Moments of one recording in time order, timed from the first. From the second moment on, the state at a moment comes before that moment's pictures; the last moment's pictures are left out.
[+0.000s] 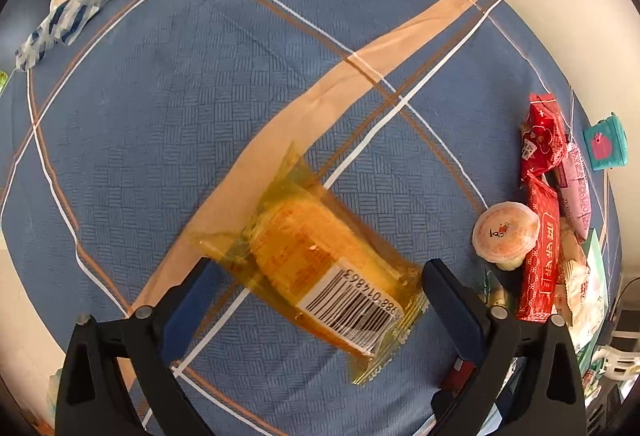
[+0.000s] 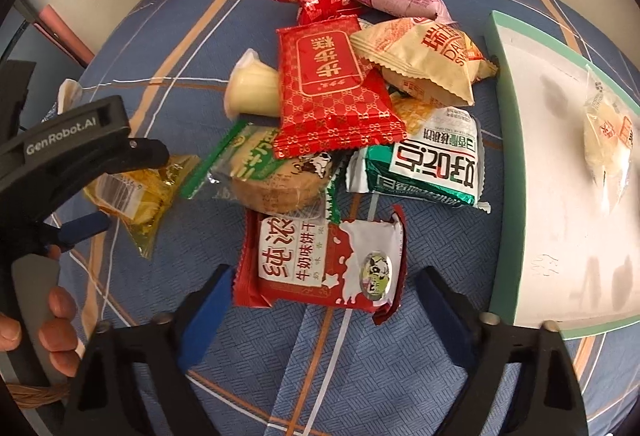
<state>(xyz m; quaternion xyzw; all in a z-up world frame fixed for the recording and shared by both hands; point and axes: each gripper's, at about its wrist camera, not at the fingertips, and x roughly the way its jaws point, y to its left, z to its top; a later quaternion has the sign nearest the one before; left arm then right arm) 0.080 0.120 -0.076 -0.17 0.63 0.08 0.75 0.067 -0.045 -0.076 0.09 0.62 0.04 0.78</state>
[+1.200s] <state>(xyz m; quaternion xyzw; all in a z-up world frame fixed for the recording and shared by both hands) 0.055 0.092 0.007 -0.17 0.56 0.02 0.81 0.047 -0.119 0.002 0.12 0.56 0.03 0.82</state>
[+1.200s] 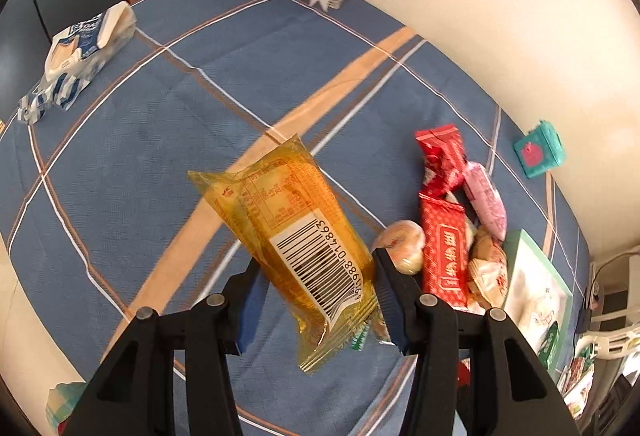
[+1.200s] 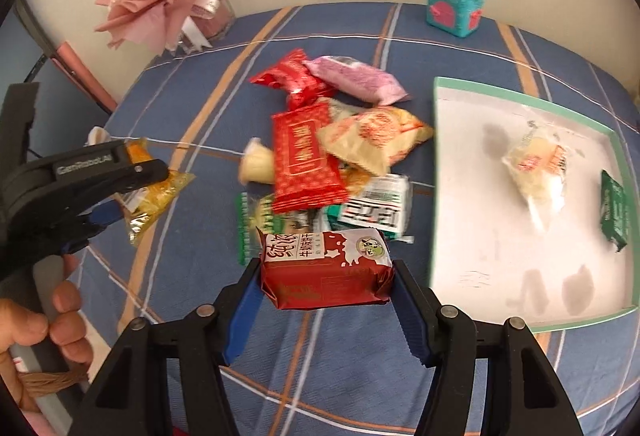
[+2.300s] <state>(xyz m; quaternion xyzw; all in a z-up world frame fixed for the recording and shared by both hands) -0.006 -0.137 0.000 0.02 0.56 -0.20 0.80 0.003 -0.331 -0.012 0.26 0.52 -0.19 0.79</state>
